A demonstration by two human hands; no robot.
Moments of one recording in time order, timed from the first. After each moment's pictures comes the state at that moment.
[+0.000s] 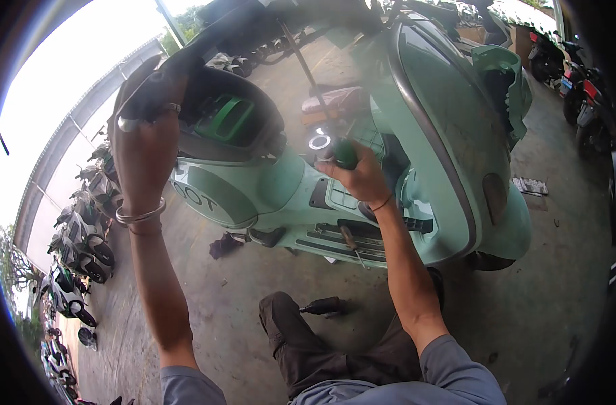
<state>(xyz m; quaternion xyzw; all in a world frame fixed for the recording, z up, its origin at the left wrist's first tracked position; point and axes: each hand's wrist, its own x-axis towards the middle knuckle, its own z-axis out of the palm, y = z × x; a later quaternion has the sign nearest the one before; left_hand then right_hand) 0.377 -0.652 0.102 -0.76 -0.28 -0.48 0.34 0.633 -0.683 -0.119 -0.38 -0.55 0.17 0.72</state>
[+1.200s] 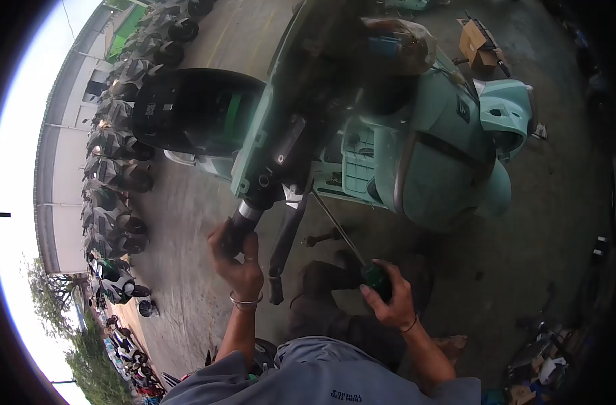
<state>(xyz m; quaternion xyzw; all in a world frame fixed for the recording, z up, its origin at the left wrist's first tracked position) 0.395 -0.695 0.138 -0.75 -0.46 -0.44 -0.16 0.582 -0.897 0.049 -0.60 -0.34 0.43 0.59</state>
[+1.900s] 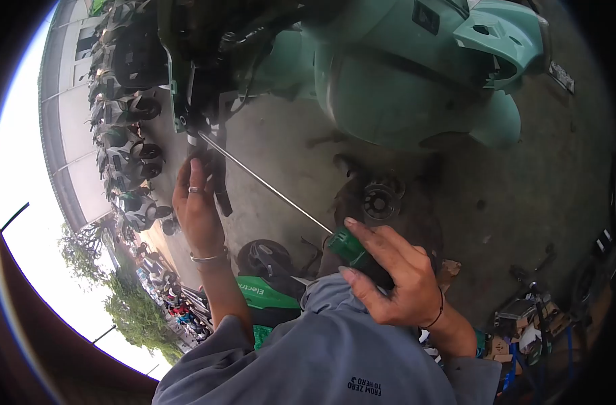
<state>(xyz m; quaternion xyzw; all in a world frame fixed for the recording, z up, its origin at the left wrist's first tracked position) 0.486 -0.755 0.232 -0.55 -0.66 -0.35 -0.37 0.709 -0.938 0.181 -0.52 -0.45 0.47 0.56</state>
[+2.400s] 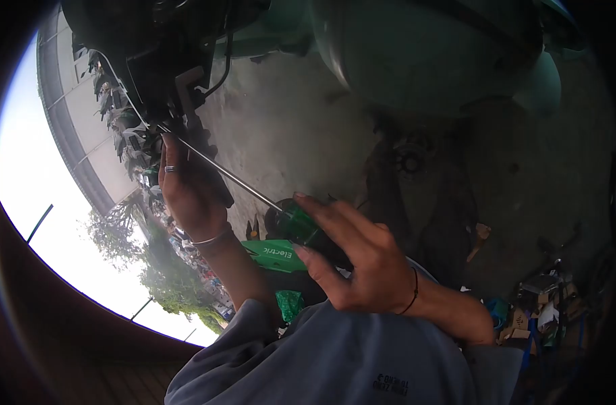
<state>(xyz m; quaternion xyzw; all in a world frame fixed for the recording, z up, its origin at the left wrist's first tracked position) 0.486 -0.727 0.217 -0.49 -0.61 -0.41 -0.46 0.640 -0.898 0.155 -0.45 -0.35 0.52 0.63</state>
